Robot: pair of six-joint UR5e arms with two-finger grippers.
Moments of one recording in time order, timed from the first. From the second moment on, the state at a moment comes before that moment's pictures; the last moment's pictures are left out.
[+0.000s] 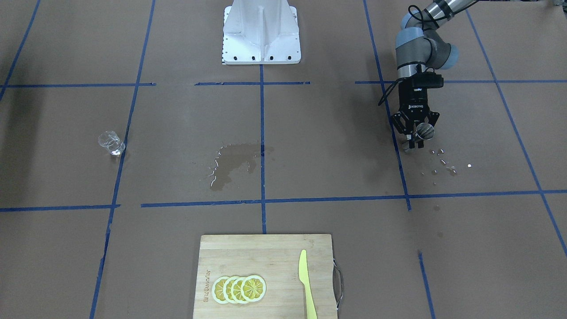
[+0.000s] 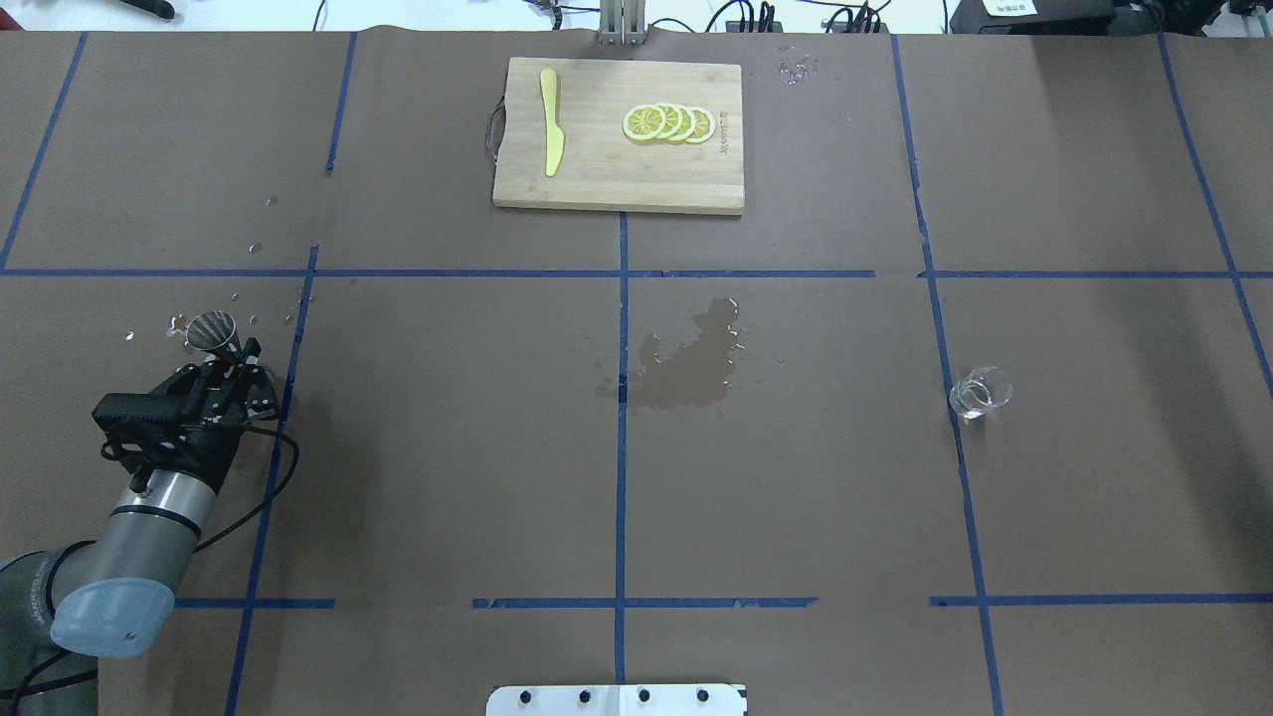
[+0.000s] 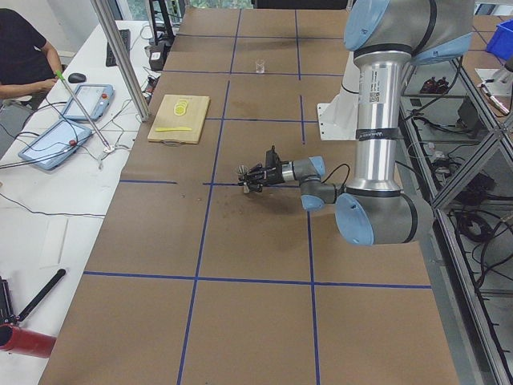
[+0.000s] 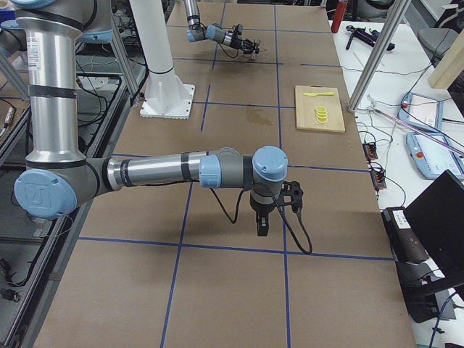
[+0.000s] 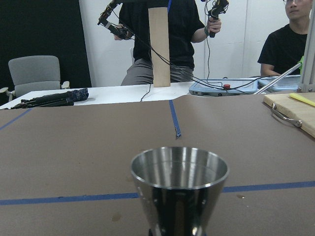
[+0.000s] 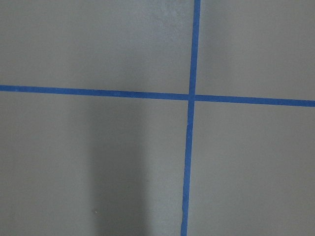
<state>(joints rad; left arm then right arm) -0.24 -1.55 -1.57 -2.69 -0.52 -1.18 1.56 -1.60 1.75 -1.68 2.37 -0.01</state>
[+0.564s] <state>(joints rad) -0.24 -1.56 -1.65 -2.74 -0.52 -1.13 1.55 -1.62 1.83 -1.68 2.43 -0.01</state>
